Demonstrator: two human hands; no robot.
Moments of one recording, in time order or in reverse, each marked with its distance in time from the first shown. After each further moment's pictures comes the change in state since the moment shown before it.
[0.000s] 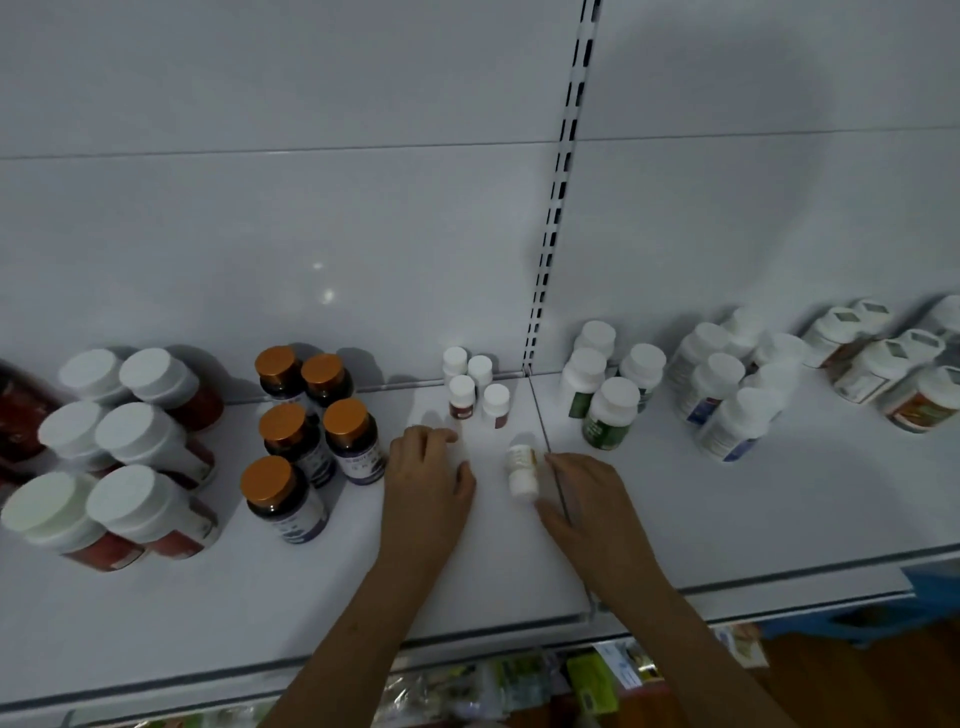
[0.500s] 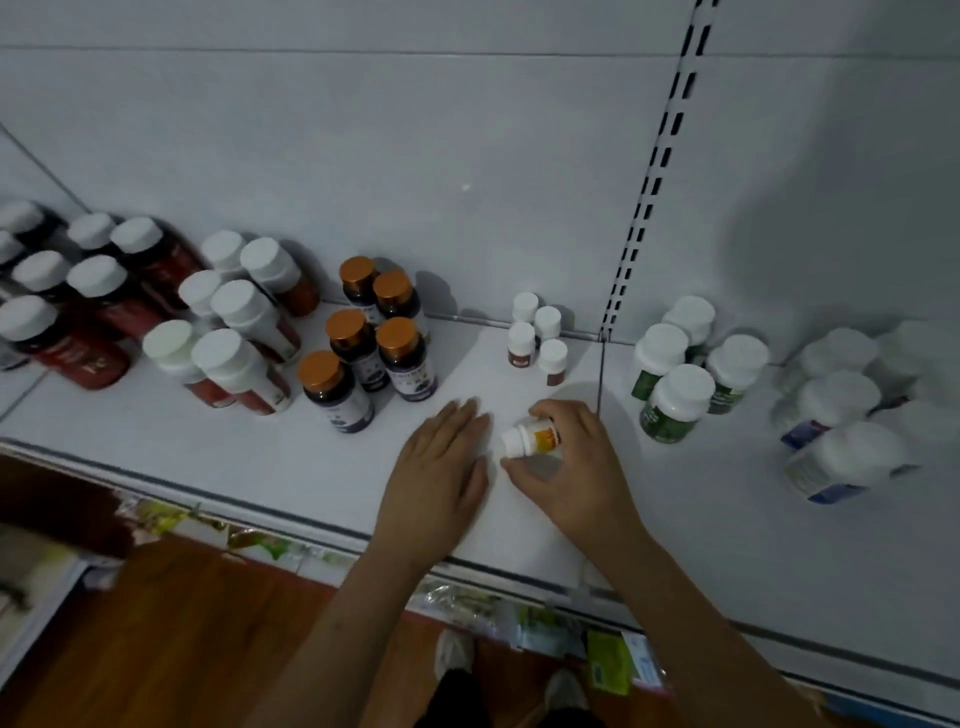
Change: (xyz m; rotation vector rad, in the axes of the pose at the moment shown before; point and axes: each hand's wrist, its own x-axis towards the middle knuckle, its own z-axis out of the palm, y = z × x) left_hand -0.063 0.016 -0.018 0.194 -0.153 -0.085; right_hand 0.033 -0.012 0.010 0.302 -0.151 -0.327
